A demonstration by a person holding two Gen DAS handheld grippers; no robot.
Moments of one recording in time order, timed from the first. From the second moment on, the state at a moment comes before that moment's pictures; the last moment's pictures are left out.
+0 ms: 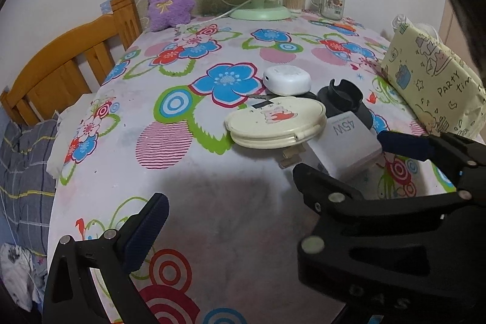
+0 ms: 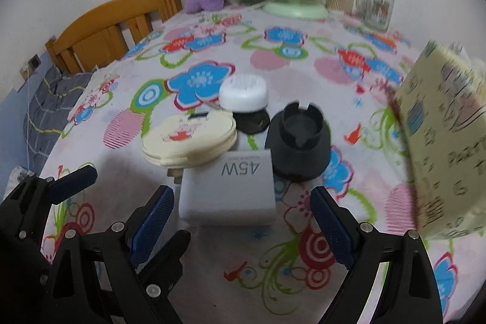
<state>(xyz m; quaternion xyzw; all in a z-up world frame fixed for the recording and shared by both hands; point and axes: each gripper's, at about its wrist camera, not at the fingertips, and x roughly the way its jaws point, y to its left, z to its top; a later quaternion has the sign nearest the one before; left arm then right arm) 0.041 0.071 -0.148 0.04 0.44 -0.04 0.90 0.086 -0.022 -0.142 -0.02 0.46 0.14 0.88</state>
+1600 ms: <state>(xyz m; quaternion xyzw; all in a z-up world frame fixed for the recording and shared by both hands) 0.110 0.053 -0.152 0.02 0.46 -0.04 0.89 0.112 -0.074 -0.122 0.00 0.44 0.08 0.89</state>
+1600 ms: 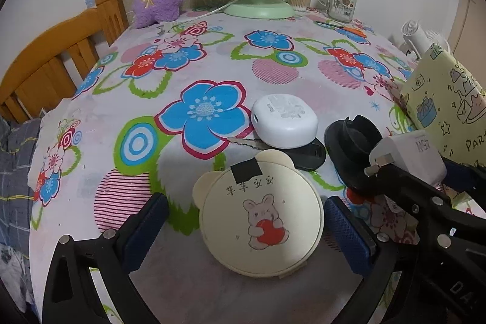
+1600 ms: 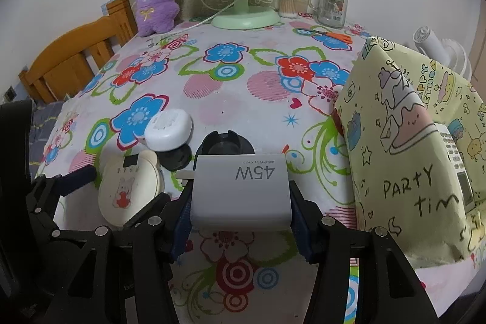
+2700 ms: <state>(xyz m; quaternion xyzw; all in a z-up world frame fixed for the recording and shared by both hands) 0.059 0.038 -0.111 -0.01 0.43 0.00 0.90 0.080 -0.087 -0.091 0.00 0.42 0.11 0.90</state>
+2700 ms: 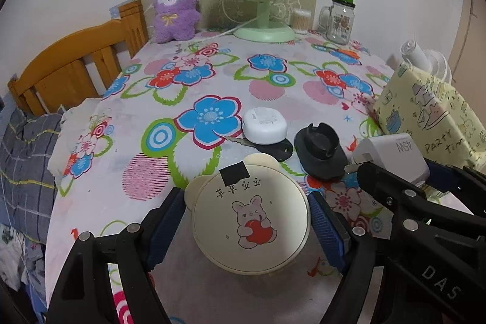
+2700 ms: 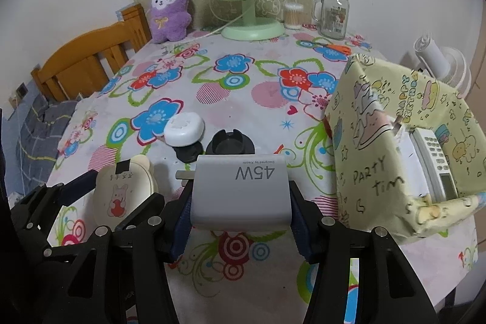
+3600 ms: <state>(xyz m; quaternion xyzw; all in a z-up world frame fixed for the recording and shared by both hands) 0.013 0.004 -0.035 -0.01 0.38 0.01 0.93 0.036 -0.123 -0.011 -0.02 0.37 0.14 0.92</state>
